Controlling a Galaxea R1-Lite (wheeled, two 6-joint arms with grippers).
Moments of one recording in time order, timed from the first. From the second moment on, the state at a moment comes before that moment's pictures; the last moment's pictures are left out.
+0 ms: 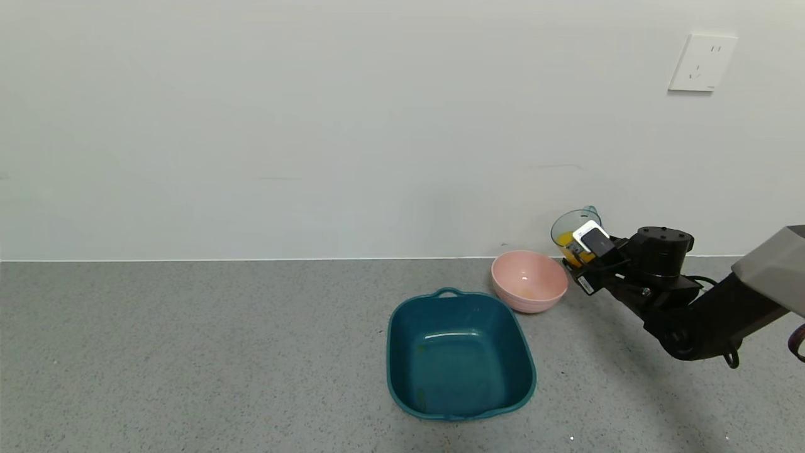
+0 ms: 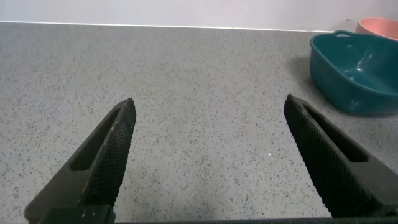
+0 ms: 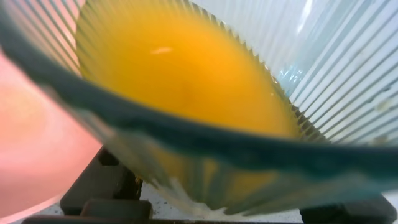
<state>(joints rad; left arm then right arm) 0.00 0.00 0.00 0.01 0.01 -0.07 0.11 2.24 -1.01 -1.08 -0.09 -0.67</state>
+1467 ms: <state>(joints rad) 0.00 0.00 0.00 0.01 0.01 -0.07 0.11 2.26 -1.03 -1.08 -0.10 -1.03</state>
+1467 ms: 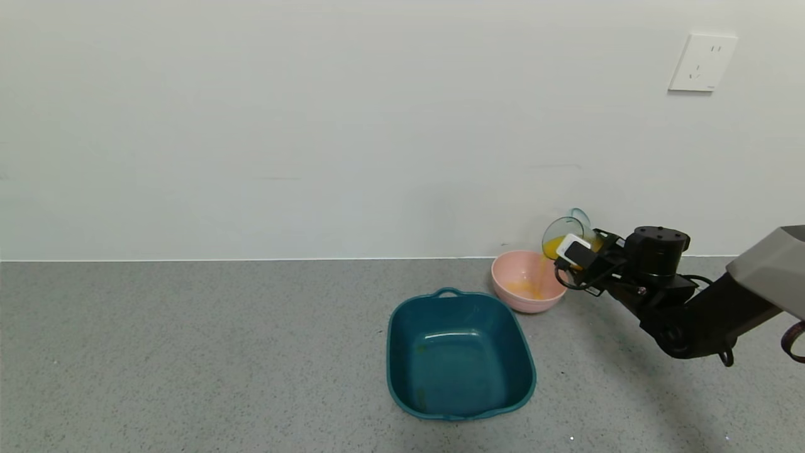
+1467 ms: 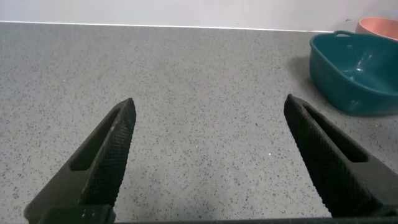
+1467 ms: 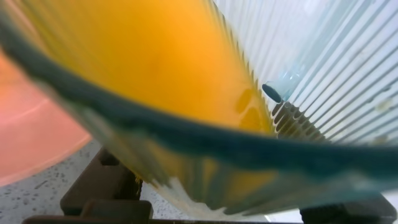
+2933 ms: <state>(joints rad) 0.00 0.00 0.00 0.01 0.01 -0.07 0.09 2.27 -1.08 -1.09 -0.14 -1.31</state>
